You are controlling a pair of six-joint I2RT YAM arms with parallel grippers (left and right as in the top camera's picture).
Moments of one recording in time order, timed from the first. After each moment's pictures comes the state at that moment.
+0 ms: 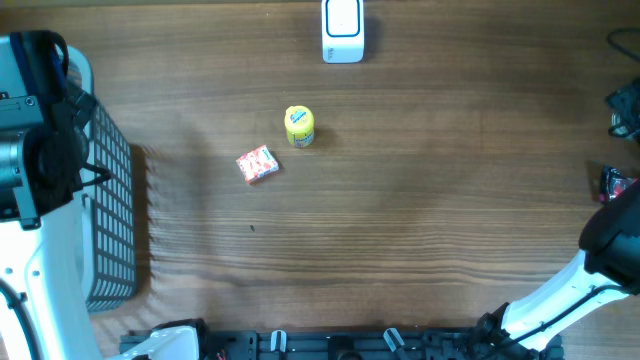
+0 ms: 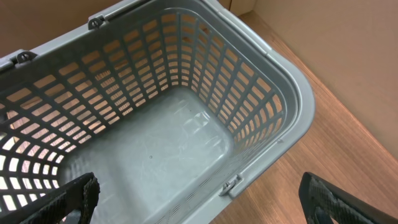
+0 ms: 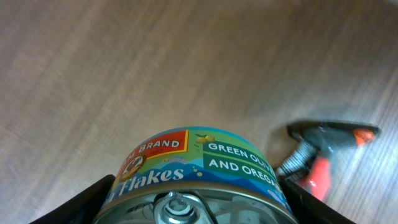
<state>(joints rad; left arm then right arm) 0.12 1.37 1.90 -1.42 -0.62 -0.72 -0.57 2.03 1.68 -0.71 0.23 0.44</state>
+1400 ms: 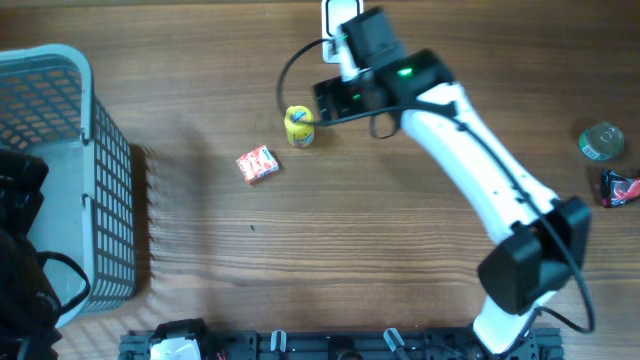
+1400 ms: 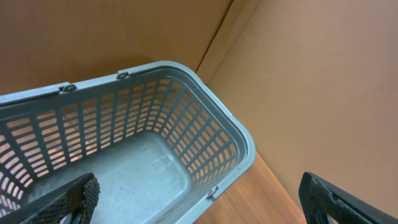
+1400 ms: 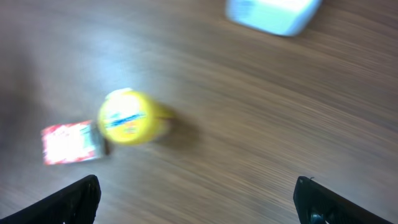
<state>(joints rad) 0.12 1.01 1.89 -1.34 -0.63 -0.73 0.54 1.90 1.78 -0.91 0.02 0.13</state>
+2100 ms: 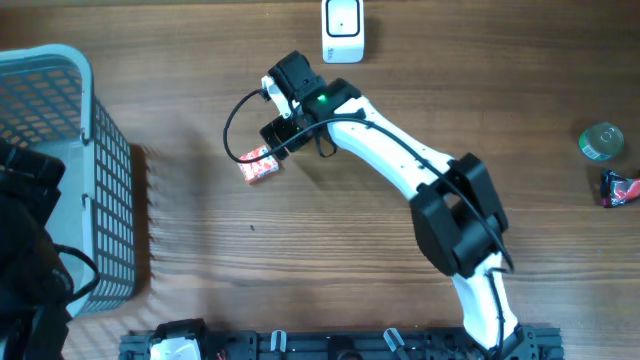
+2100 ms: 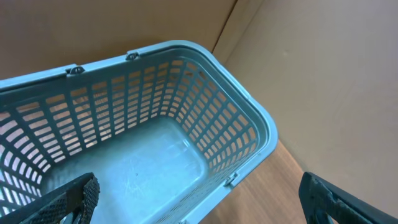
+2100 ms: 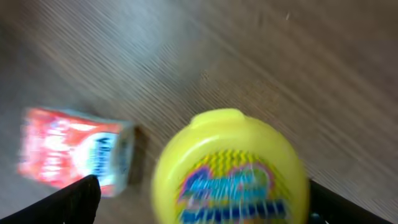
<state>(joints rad) 0.12 1.01 1.80 -1.36 -0.63 -0.74 0.68 2.22 1.81 -0.73 -0.05 -0.03</state>
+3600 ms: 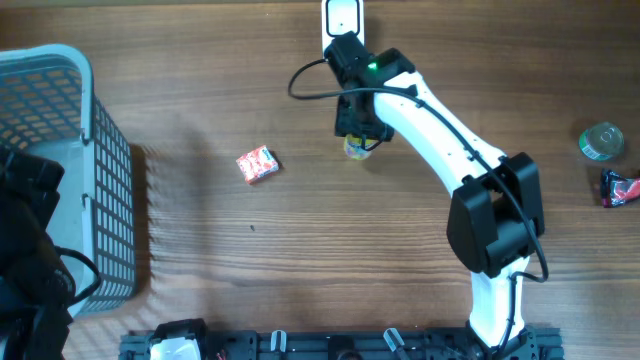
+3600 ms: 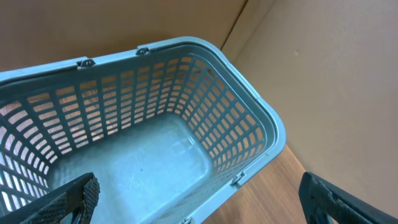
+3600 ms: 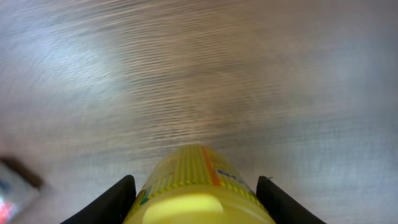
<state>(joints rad) 0.12 1.02 1.80 -1.40 -0.65 -0.79 0.51 2.11 1.82 -1.15 0.09 0.69</state>
